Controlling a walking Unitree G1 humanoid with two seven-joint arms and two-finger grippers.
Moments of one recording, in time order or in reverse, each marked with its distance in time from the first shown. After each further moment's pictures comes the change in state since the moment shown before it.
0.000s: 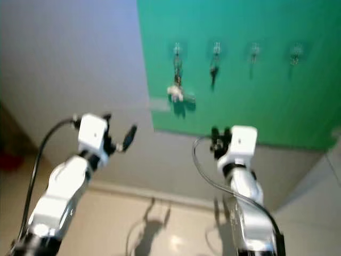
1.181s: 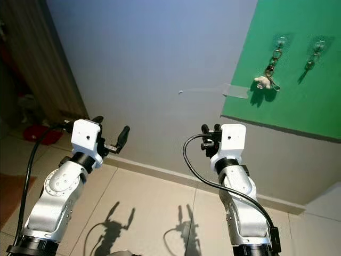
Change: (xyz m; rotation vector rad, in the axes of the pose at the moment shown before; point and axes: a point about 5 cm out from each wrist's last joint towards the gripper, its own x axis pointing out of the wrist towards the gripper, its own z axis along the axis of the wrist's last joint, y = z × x) left arm -0.010 0.007 -0.008 -0.001 0.012 0.070; right arm 0.006 0.011 0.004 -0.046 -0.003 0.080
